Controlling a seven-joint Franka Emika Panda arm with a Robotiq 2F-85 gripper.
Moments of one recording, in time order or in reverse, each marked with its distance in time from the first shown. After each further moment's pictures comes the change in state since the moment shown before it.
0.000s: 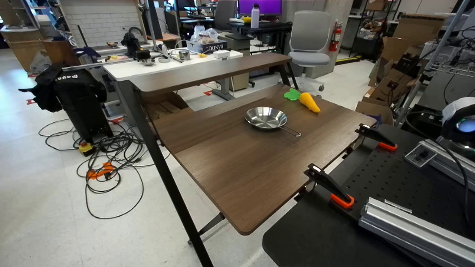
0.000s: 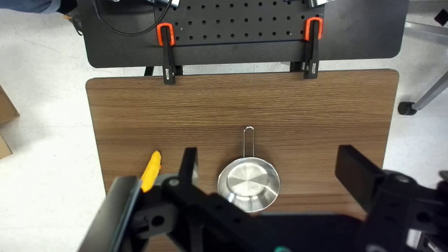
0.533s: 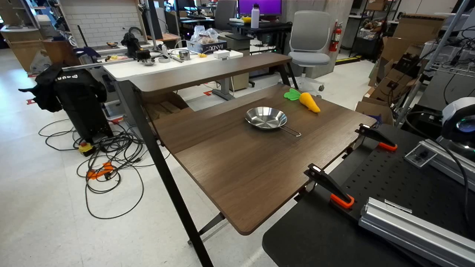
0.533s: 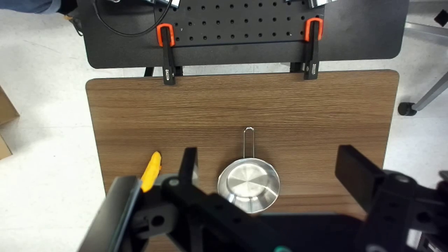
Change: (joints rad) arm 0.000 0.000 0.000 -0.002 0.000 0.000 0.000
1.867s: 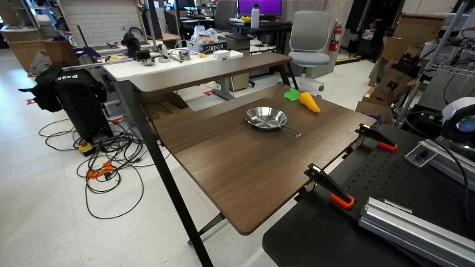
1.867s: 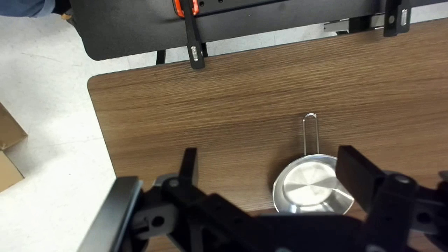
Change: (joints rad) arm -0.081 0.319 -0.079 -0.068 -0.040 0.400 -0.002
